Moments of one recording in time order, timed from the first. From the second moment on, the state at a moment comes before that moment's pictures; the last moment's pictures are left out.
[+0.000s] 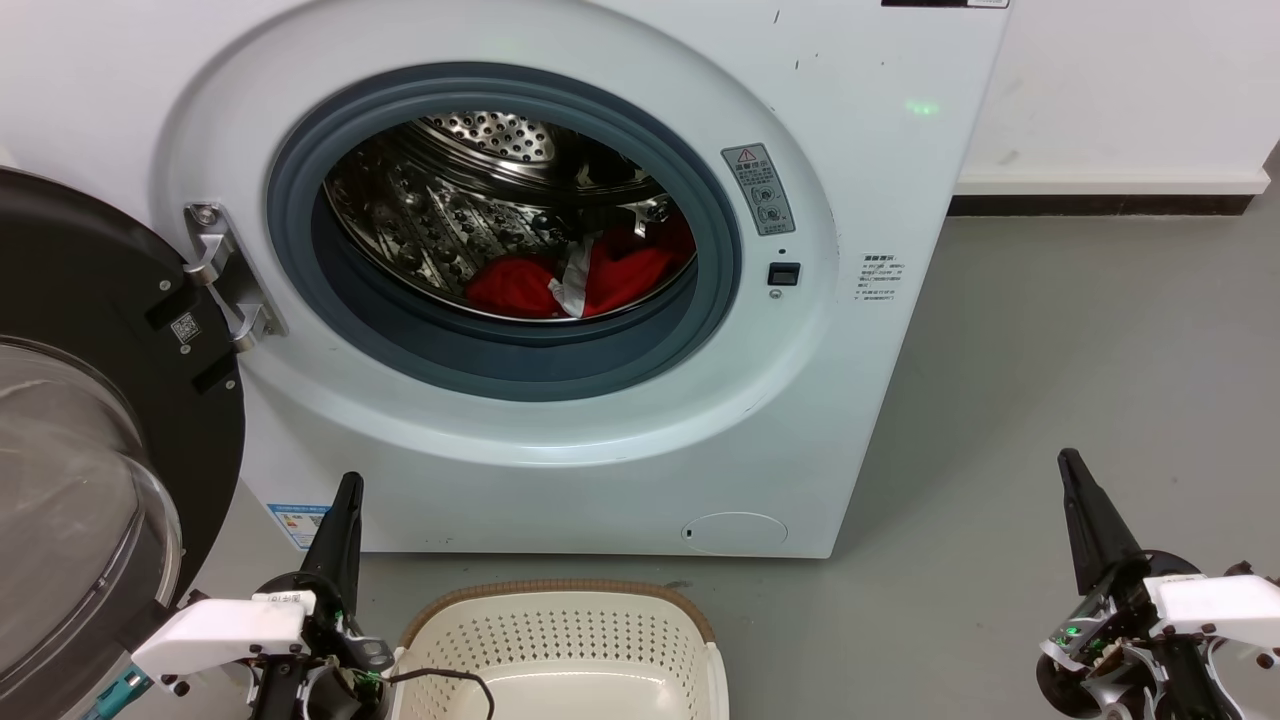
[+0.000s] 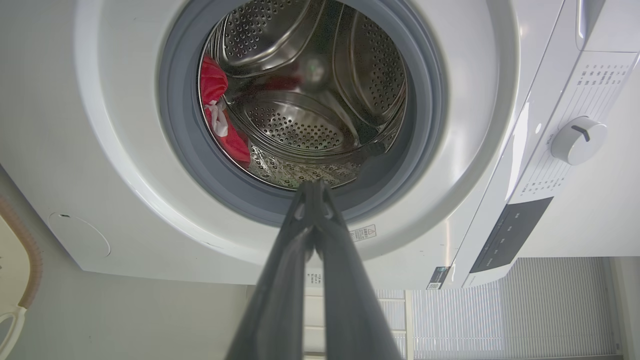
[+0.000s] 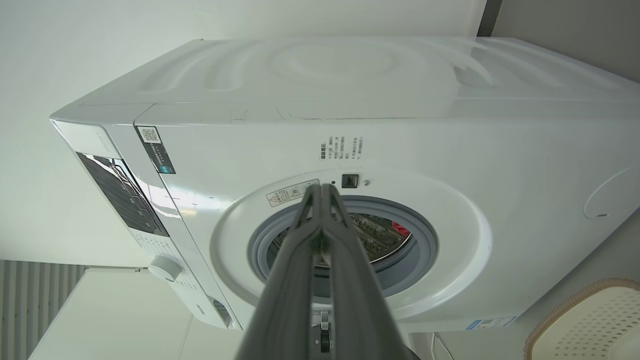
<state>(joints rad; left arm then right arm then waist) -0.11 0.05 0.11 0.25 -1.61 -0.13 0.11 -0.10 -0.05 -0.11 0.25 1.62 0.13 0.11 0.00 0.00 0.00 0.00</state>
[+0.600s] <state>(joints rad) -0.11 0.05 0.11 0.25 -1.61 -0.13 0.11 -0.10 -0.05 -0.11 0.25 1.62 0.13 0.11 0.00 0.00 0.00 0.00</state>
